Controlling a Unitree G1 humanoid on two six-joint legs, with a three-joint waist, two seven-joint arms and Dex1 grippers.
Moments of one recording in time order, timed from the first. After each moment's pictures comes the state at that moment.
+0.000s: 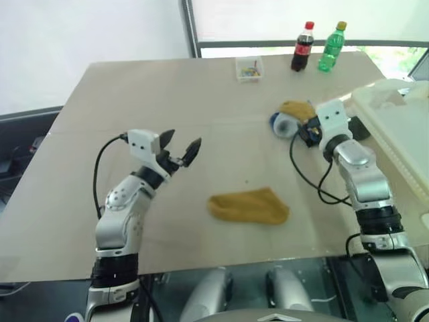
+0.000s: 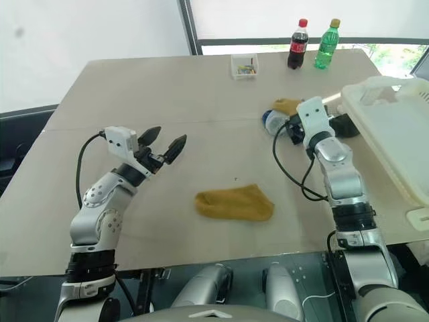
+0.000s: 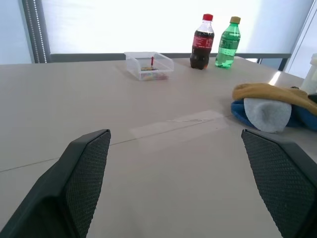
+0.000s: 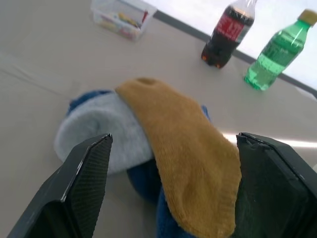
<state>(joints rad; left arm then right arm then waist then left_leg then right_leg) -0.24 0.34 0.19 -0.18 -0.41 0.30 -0.50 -0.62 -0.38 0.04 0.25 -0.05 0.36 0.26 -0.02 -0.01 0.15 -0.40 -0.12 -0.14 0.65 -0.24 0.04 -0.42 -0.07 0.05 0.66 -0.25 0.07</state>
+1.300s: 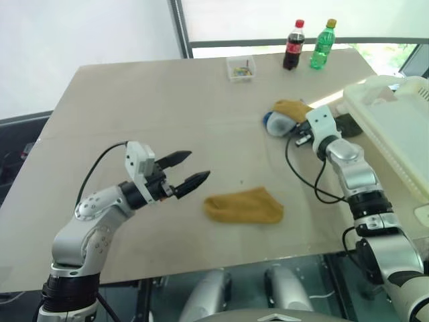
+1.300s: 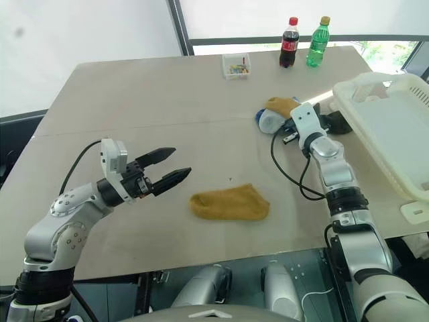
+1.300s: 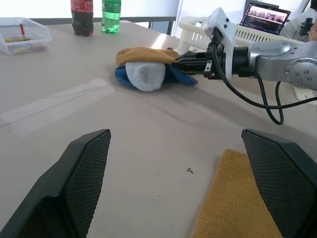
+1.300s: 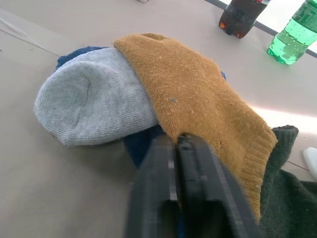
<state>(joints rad) -0.09 0.60 0.20 -0.34 -0.67 0.48 -0.82 -0.73 -0.38 0.05 0.51 -0.04 0.24 0.32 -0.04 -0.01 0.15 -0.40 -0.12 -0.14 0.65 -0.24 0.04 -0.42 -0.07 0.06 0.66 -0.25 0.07</state>
